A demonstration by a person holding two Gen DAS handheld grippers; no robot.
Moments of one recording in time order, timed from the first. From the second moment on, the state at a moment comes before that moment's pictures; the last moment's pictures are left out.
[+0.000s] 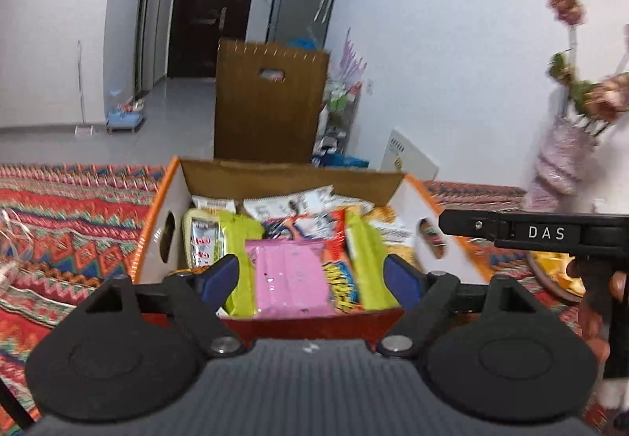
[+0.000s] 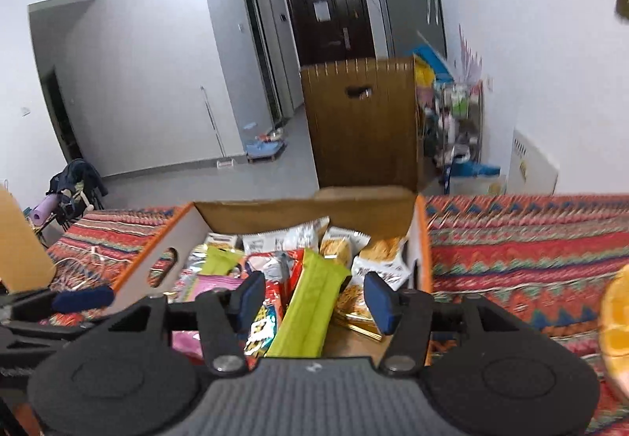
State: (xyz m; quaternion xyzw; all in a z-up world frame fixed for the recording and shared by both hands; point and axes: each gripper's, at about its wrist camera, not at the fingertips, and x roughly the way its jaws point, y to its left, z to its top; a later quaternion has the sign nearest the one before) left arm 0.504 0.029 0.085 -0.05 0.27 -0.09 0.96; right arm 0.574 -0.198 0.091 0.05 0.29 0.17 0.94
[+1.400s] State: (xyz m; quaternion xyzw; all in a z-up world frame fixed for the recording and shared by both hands) left arm 0.149 0.019 0.027 -0.03 0.30 -0.07 0.95; right arm 0.173 -0.265 -0.012 0.01 0.30 0.13 0.95
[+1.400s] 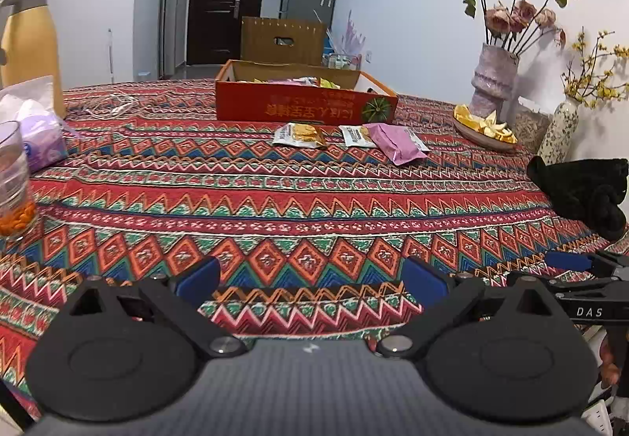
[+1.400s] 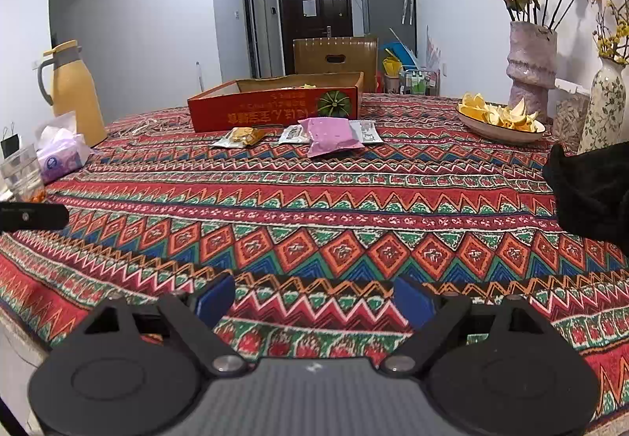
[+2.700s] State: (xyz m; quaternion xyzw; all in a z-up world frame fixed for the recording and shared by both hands) left arm 0.467 -0.014 -0.027 0.03 0.32 -0.07 0.95; right arm 0.470 -0.222 -0.022 -0.01 0.31 0.17 0.94
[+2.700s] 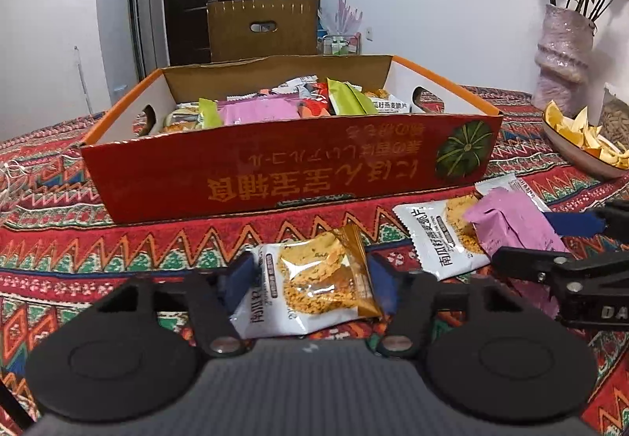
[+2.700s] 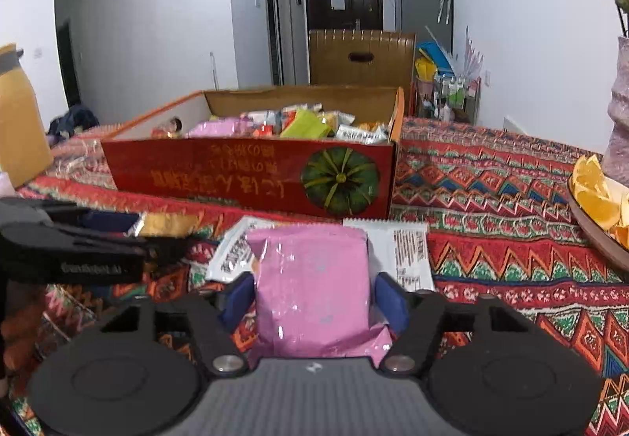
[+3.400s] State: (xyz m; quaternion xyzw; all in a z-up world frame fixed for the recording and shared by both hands) left arm 0.263 0.014 0.029 -0.08 0.28 -0.10 0.95; right arm 0.306 -0.235 0.005 0.05 0.29 0.16 0.94
